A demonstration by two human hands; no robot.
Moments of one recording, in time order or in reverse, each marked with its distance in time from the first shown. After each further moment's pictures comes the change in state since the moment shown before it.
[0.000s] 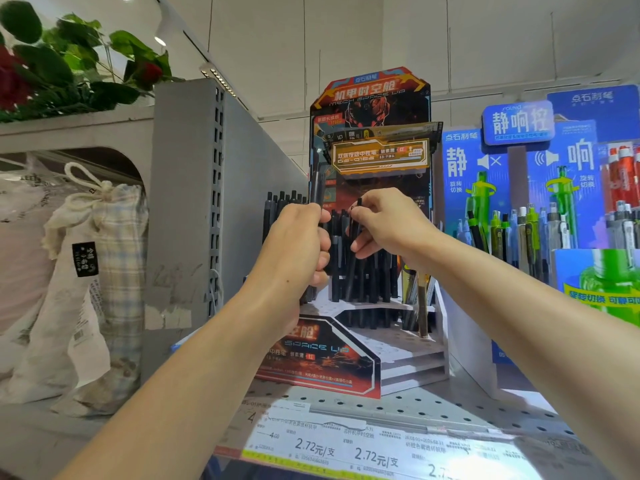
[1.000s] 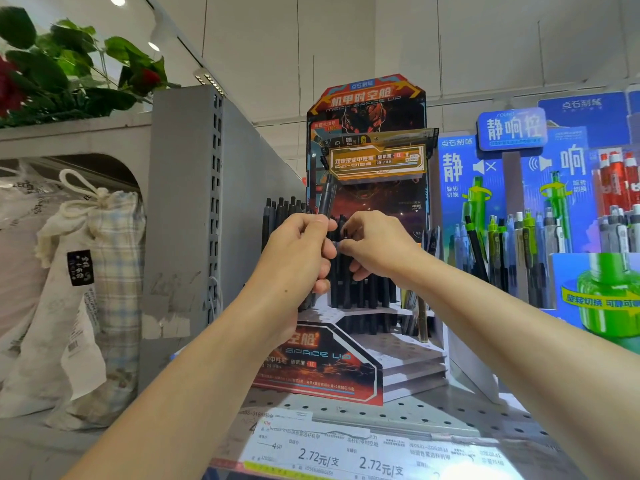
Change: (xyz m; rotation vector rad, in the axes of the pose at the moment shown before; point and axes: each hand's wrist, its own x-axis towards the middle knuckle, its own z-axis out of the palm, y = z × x) left_hand 0.002 -0.006 -0.006 0.035 -0.068 0.065; right_hand -0.009 0.004 0.016 -0.215 0.004 0.021
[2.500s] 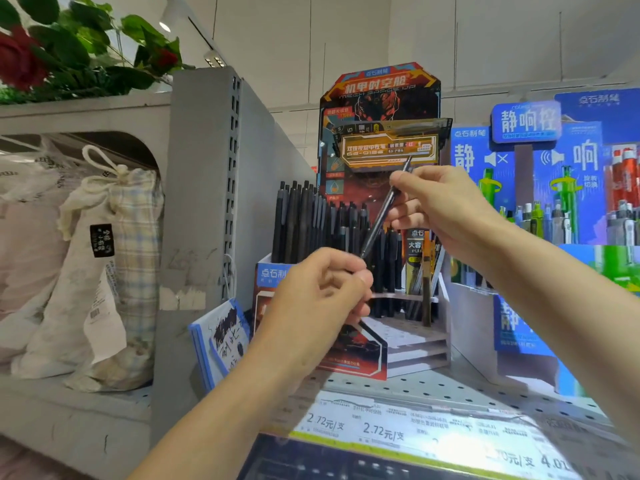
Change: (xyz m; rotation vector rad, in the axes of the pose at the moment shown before) left_hand -0.058 -0.030 -0.007 0.167 -0.140 0.111; right_hand -0.017 -0.001 -0.053 0.627 0.102 0.032
